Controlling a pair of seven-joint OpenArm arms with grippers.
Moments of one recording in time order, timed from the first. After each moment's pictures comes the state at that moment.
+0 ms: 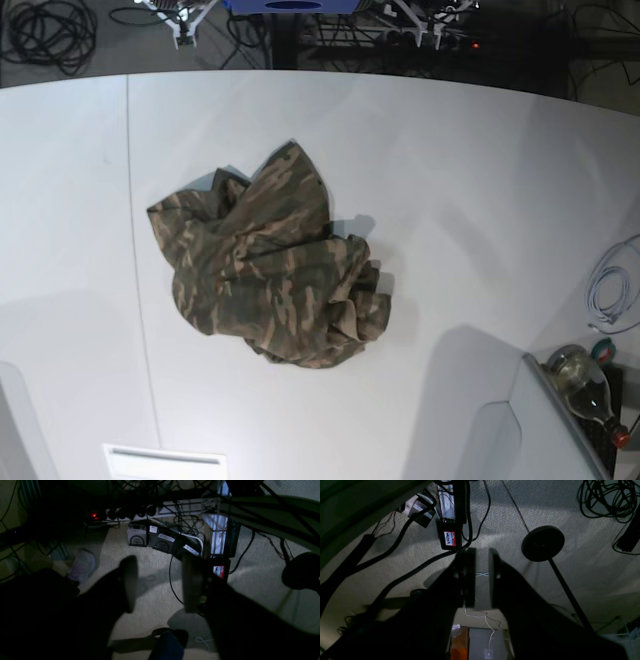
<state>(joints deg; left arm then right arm) 9.5 -6.5 2.2 8.1 0.3 -1.2 -13.0 -8.3 -0.1 -0.6 10.1 -2.1 0.5 -2.4</state>
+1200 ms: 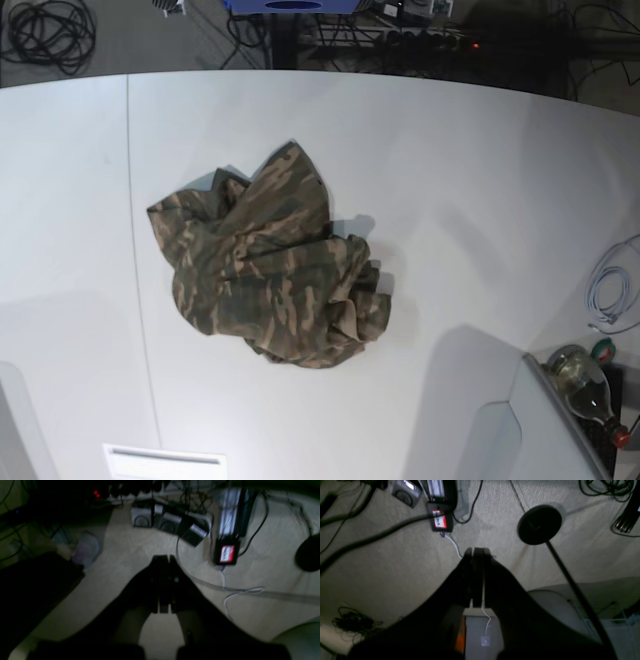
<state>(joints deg) 19.3 -9.1 2.2 14.2 0.6 -1.3 -13.2 -17.3 1.3 -0.7 15.2 -2.1 0.5 -2.2</state>
